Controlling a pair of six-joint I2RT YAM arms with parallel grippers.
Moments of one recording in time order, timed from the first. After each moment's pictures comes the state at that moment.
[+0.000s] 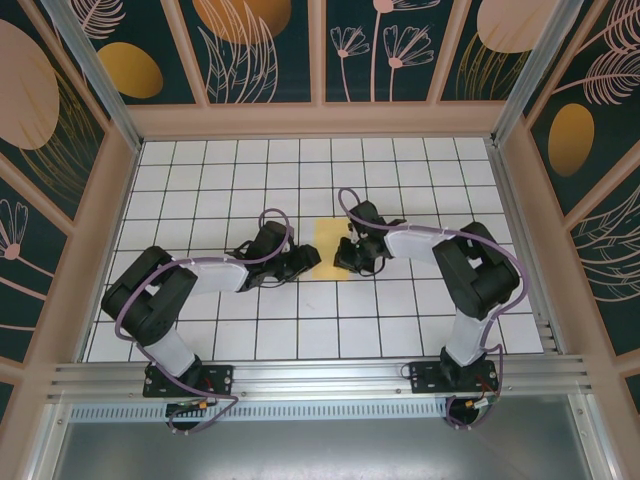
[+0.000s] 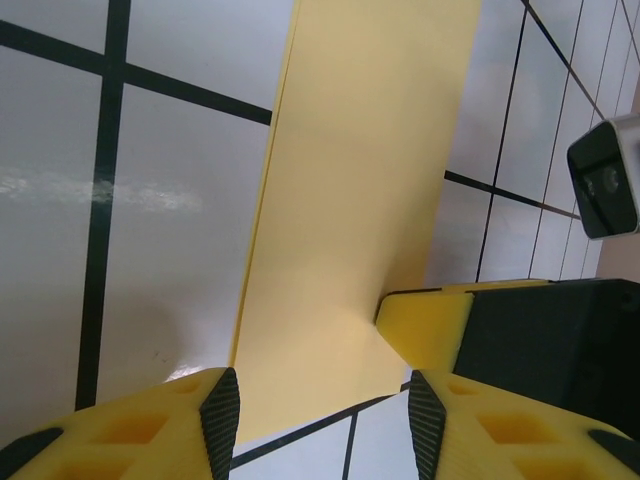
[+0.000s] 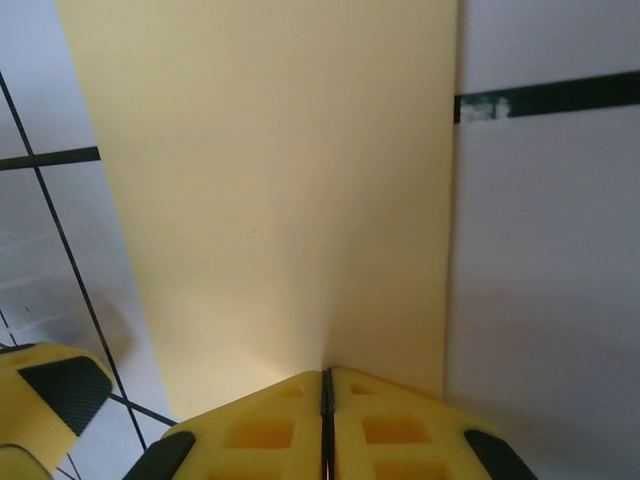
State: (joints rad) left arm -0.66 1.67 0.69 0.21 0.31 -1.11; right arm 0.60 1.80 0.98 -0.31 -0.37 0.79
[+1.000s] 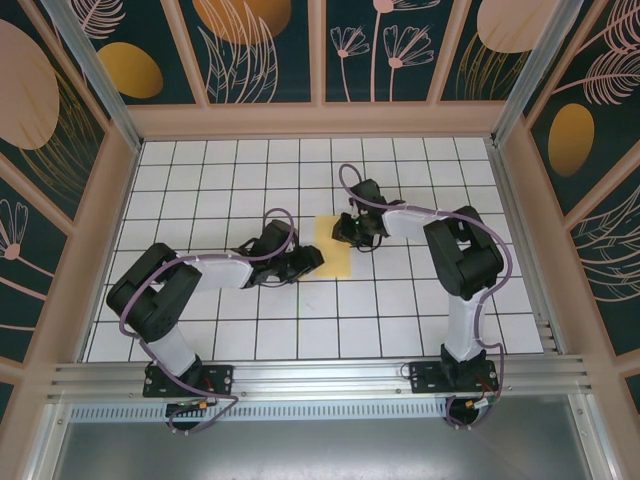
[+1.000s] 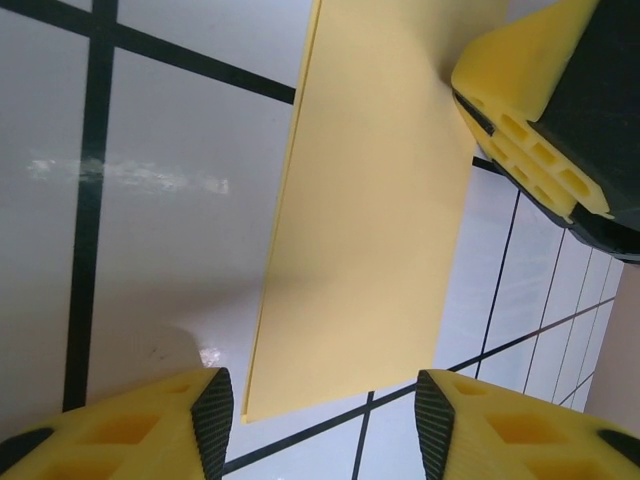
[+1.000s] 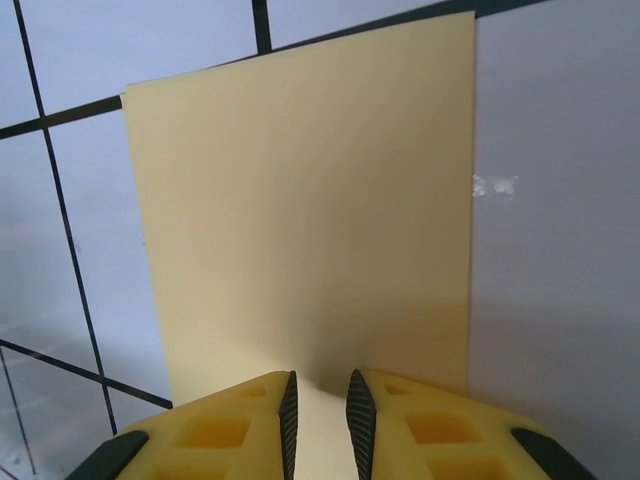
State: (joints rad) left arm -0.67 1.70 0.74 0.13 0.32 -1.10; right arm 0.50 1.96 1.17 -0.27 -0.33 0.68
